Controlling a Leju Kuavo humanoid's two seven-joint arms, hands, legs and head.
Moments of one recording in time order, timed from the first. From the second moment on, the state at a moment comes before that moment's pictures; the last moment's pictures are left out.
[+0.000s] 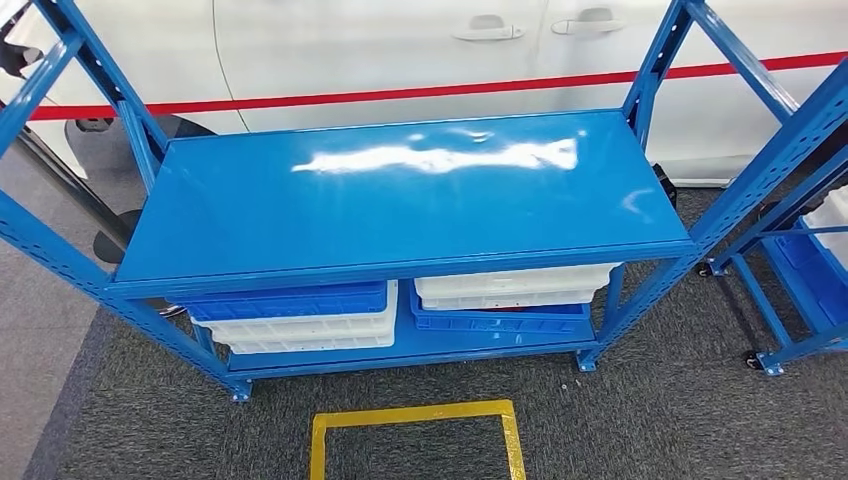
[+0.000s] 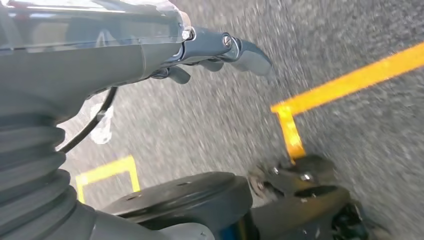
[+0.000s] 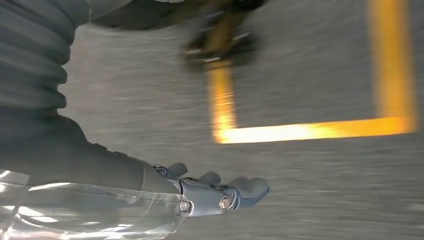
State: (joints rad) left arm -0.08 -0.20 1.01 -0.20 -1.47 0.24 -0.13; right arm -0.01 0.15 -0.24 -0.30 0.21 -0.38 -0.25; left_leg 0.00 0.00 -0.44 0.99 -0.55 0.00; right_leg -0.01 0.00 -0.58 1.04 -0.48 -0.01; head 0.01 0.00
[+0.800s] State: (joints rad) left arm -0.11 -0.21 0.92 -0.20 -1.56 0.34 0.06; right arm -0.02 0.13 -0.21 -0.20 0.33 -0.38 0.13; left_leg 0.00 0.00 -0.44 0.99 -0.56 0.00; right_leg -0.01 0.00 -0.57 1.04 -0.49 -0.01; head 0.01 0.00
